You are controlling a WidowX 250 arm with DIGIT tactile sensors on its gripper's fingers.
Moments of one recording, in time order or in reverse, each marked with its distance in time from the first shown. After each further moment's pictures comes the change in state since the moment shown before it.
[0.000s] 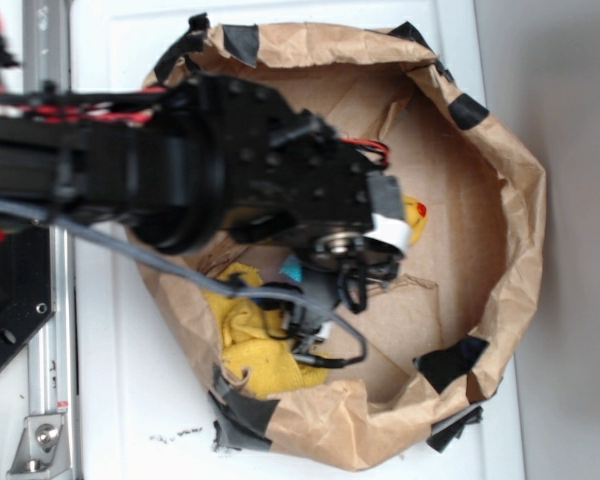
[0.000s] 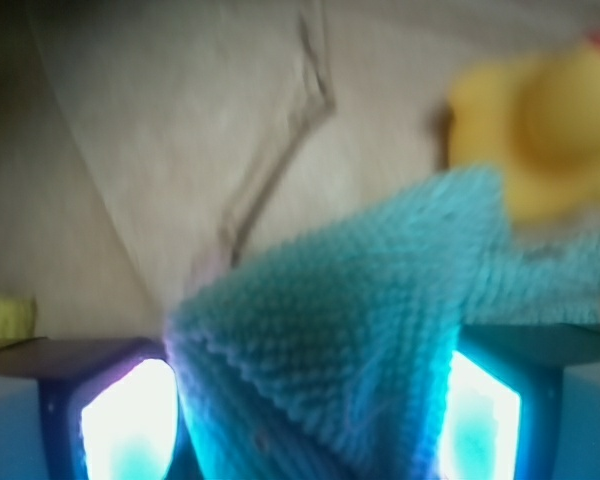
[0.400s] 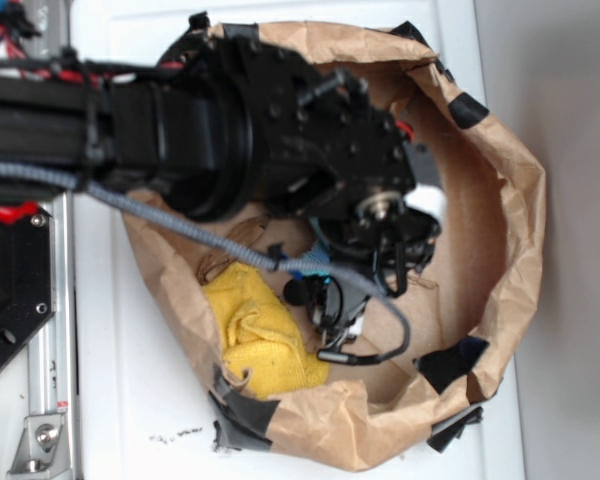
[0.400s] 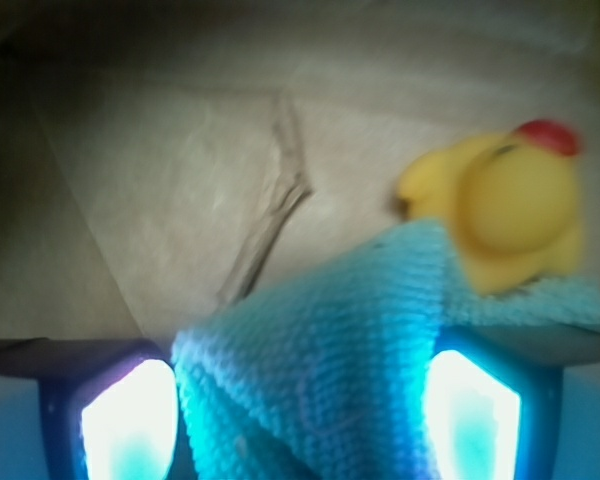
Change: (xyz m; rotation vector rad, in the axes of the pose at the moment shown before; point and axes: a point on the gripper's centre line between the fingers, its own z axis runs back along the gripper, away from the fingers) arm 0.021 -0.004 0.000 -0.076 -0.022 0.014
